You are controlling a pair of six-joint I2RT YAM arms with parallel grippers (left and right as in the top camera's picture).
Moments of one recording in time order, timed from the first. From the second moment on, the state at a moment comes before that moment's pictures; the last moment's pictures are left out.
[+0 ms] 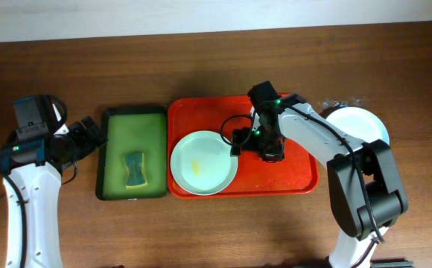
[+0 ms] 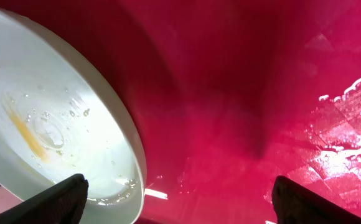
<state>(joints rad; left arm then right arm) 0.25 1.38 1.19 -0.92 0.03 -0.34 0.36 1.94 1.32 -0.88 -0.34 0.43</state>
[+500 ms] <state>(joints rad) 0.25 1.38 1.19 -0.91 0.03 -0.34 0.35 1.94 1.32 -0.86 -0.31 0.44</state>
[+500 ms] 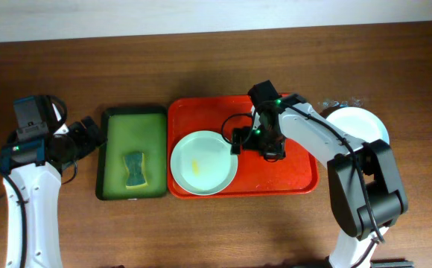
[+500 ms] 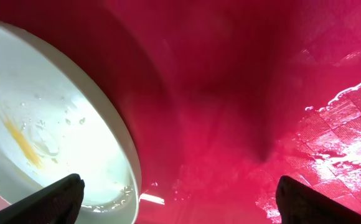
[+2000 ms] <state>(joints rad) -0.06 1.71 1.01 -0.80 -0.03 -0.26 0.39 1.94 1.29 -0.85 -0.30 0.34</state>
